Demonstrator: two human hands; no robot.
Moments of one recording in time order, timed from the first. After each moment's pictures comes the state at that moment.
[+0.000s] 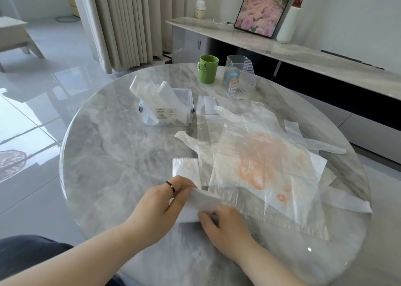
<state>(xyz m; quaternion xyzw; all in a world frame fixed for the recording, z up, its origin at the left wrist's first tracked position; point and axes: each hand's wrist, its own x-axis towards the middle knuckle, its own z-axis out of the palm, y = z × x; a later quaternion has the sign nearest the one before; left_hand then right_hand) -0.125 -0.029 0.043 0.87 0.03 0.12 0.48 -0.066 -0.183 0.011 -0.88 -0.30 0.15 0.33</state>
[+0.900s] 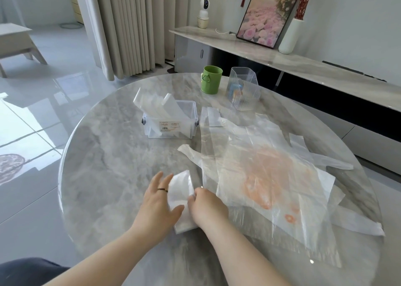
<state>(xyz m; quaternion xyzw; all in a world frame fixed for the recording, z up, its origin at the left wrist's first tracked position) -0.088 -0.007 0.023 0.89 0.22 -0.02 0.40 -0.021 -0.101 0.031 -0.94 -0.15 0.25 0.19</state>
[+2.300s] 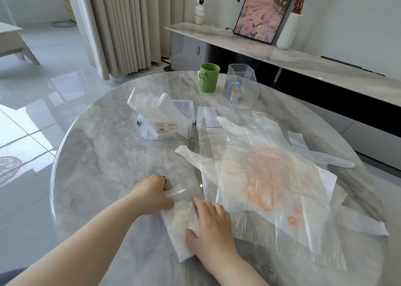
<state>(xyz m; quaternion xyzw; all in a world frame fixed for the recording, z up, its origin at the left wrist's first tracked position) -0.044 0.028 0.037 0.94 0.17 -0.16 0.25 -0.049 -0.134 0.009 -0.93 -0.29 0.11 0.20</state>
